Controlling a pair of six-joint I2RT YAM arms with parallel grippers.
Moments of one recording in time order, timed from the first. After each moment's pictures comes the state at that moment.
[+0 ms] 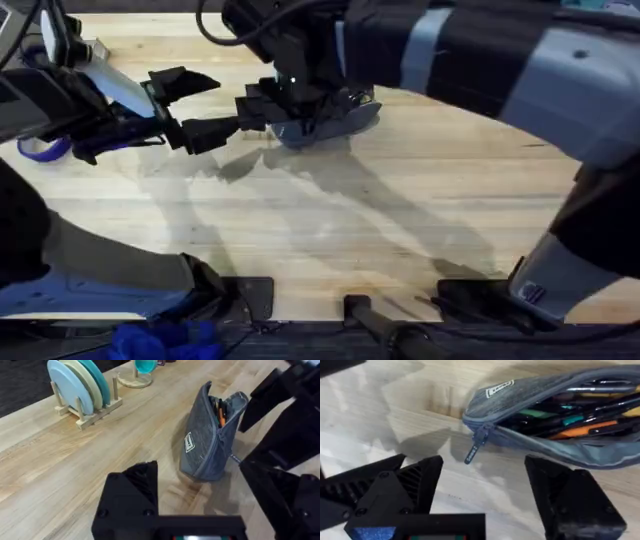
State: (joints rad) left arm 0.57 1.68 0.92 -0.76 1.33 1.38; right arm 0.89 1.99 1.75 -0.94 0.10 0.70
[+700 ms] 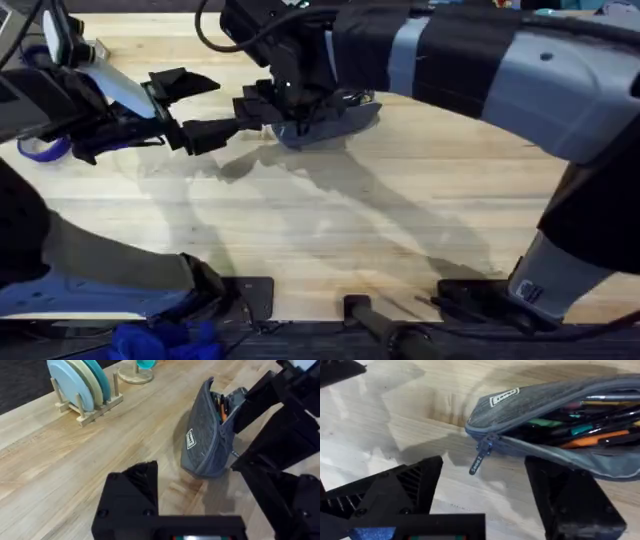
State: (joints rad) left arm 0.57 1.68 0.92 -0.76 1.31 1.39; right arm 0.89 2.03 1.75 -0.89 0.11 0.70
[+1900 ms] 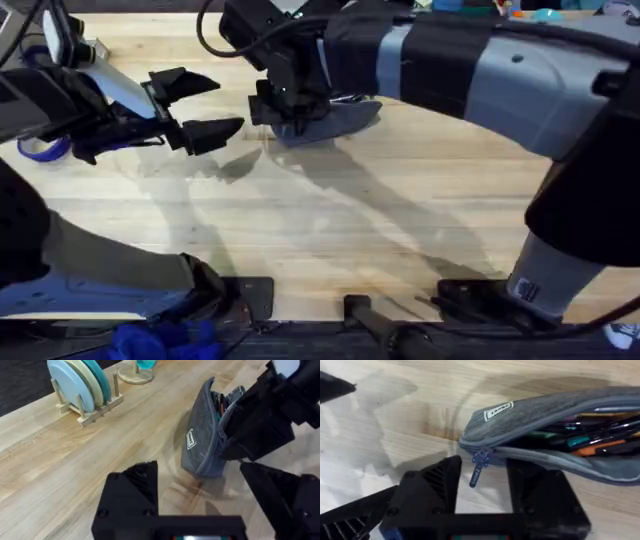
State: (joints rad) left arm 0.57 1.68 0.92 -0.76 1.31 1.39; right arm 0.88 2.06 1.75 -0.84 0.16 0.70
